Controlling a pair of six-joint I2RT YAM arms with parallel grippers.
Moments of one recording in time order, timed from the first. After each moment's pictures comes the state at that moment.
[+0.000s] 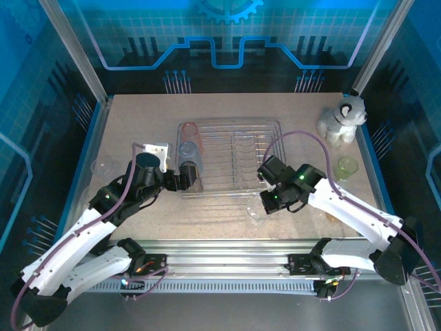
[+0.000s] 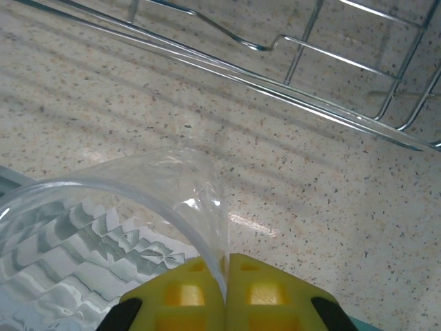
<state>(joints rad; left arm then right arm) -0.59 0.82 0.88 -0.63 -0.12 -0.48 0.77 1.17 1.03 -1.14 0.00 0.40</state>
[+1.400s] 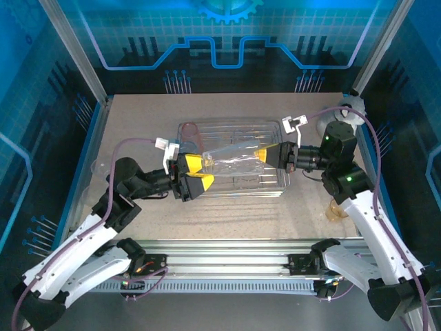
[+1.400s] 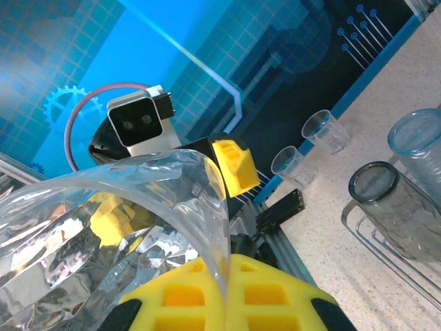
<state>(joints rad) -0.59 0.77 0.76 0.12 0.66 -0.67 0.31 0.95 1.03 -0.21 -1.07 0.75</state>
